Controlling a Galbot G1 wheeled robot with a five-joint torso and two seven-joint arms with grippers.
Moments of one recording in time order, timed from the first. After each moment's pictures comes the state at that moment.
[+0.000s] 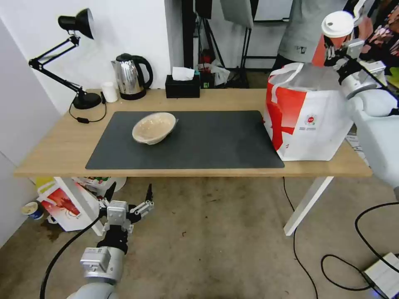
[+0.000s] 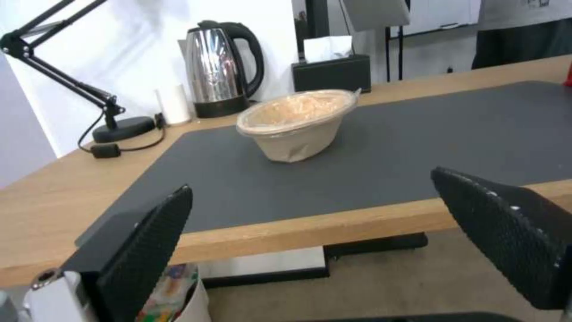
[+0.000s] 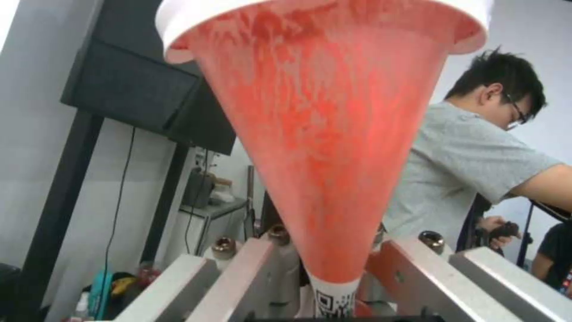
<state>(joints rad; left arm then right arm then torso) 1.80 -1.50 -0.55 -2.30 0.00 0.00 0.00 -0.14 0.89 0.12 0.95 0.51 0.28 -0.21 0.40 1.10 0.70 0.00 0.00</state>
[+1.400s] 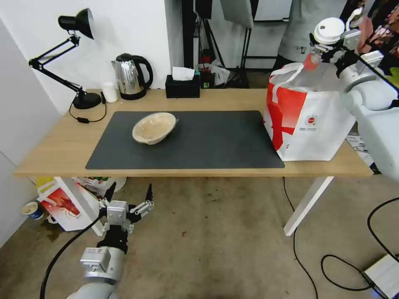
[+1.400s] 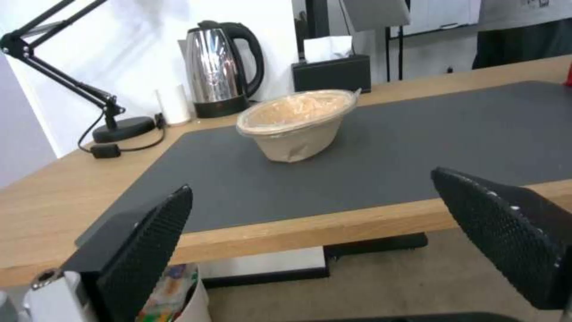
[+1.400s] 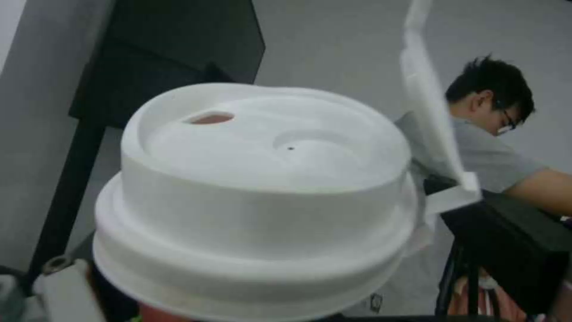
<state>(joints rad) 1.80 -1.50 -0.55 -2.30 0.00 0.00 0.00 -0.14 0.77 0.01 1.16 0.61 0.14 -0.08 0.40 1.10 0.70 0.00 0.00</state>
